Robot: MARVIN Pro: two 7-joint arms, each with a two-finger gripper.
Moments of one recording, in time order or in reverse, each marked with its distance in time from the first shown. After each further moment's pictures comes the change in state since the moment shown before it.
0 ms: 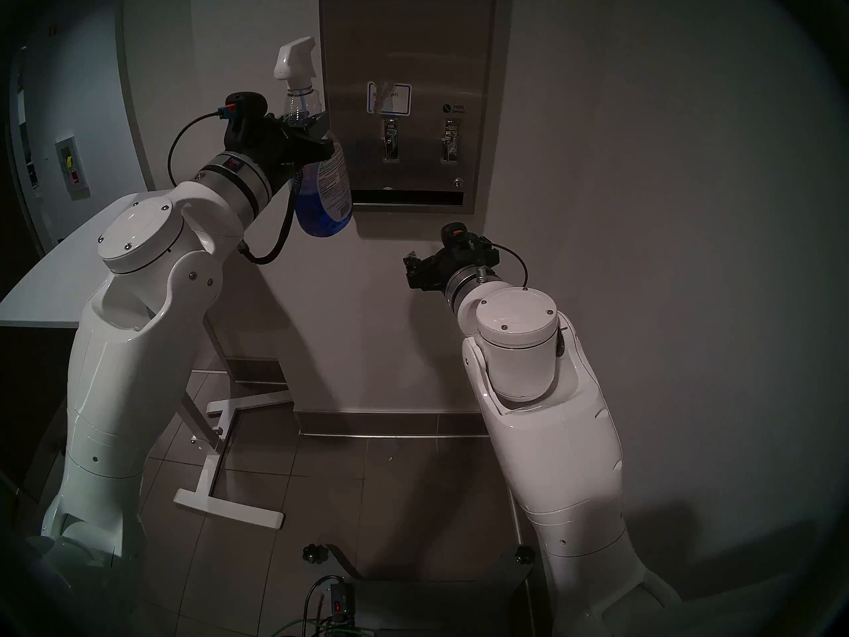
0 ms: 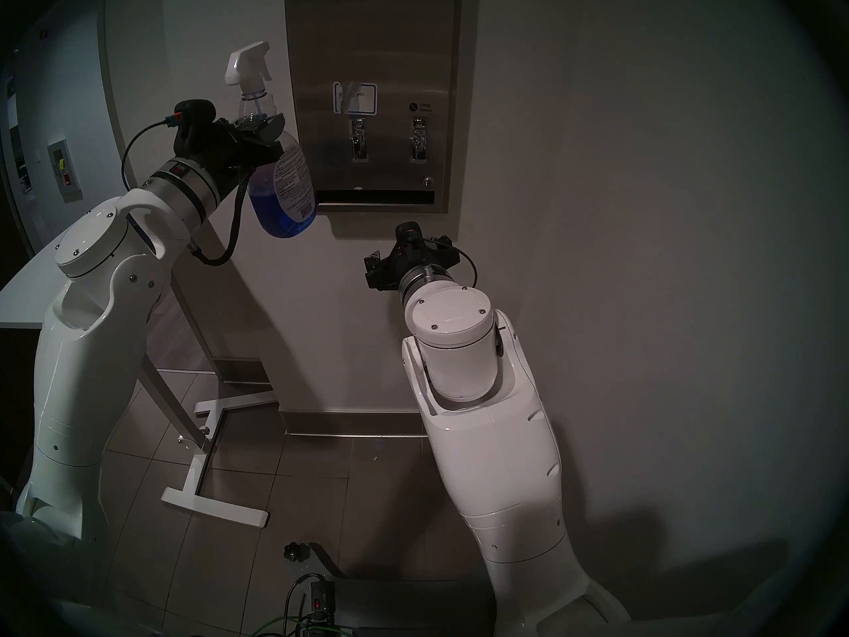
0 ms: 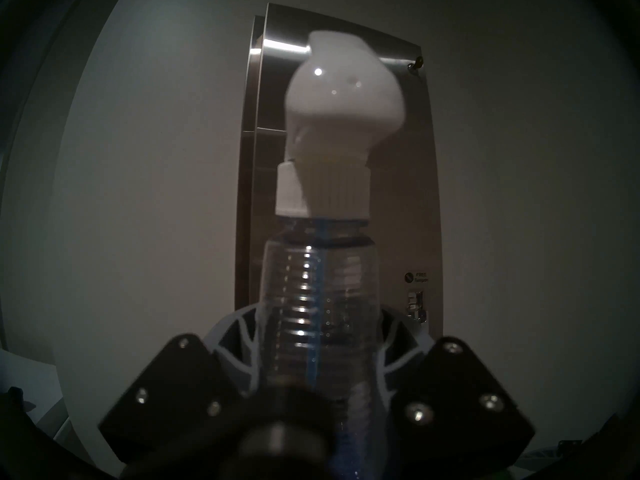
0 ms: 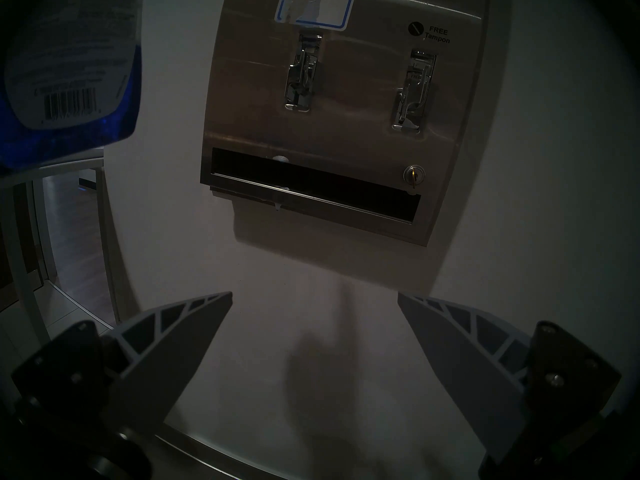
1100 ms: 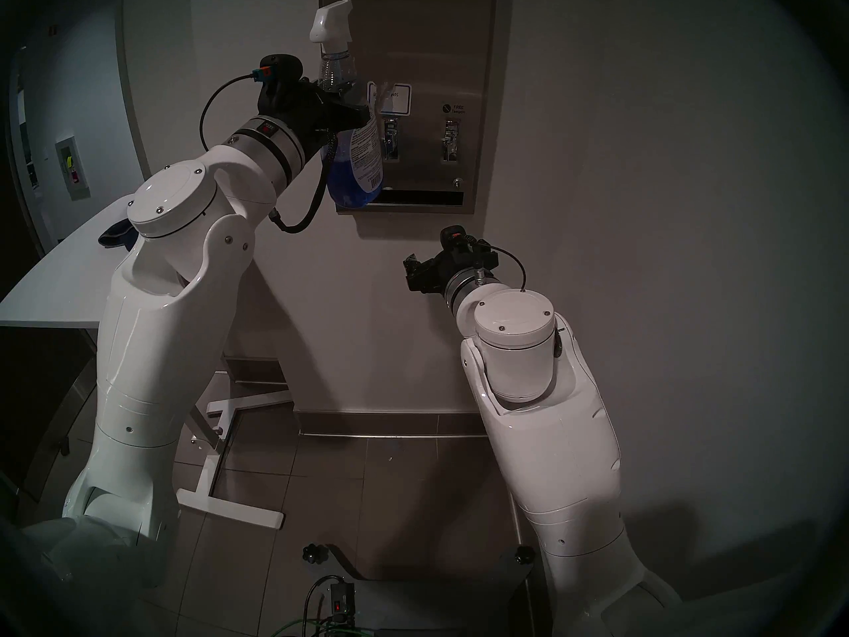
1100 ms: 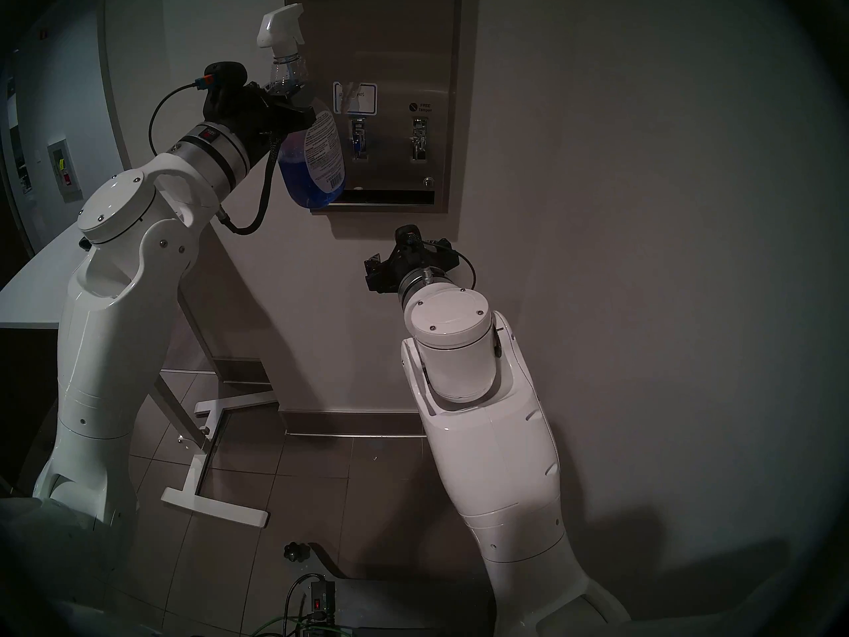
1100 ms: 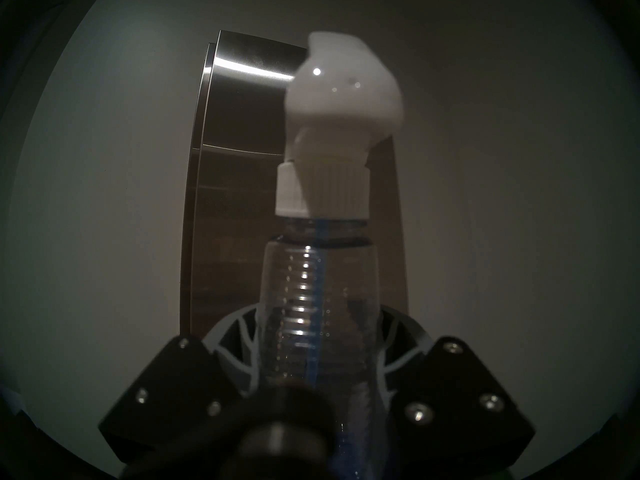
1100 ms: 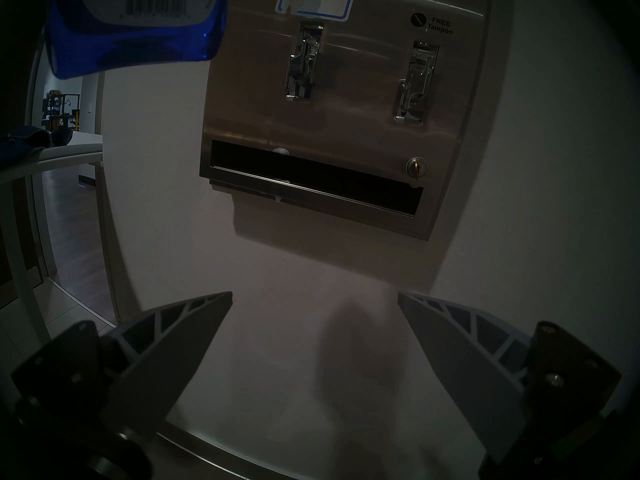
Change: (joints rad) left arm -0.158 -0.119 0.082 0.077 0.087 0.024 -0.050; right arm 0.000 0.000 -0.001 0.011 0.001 0.000 -0.003
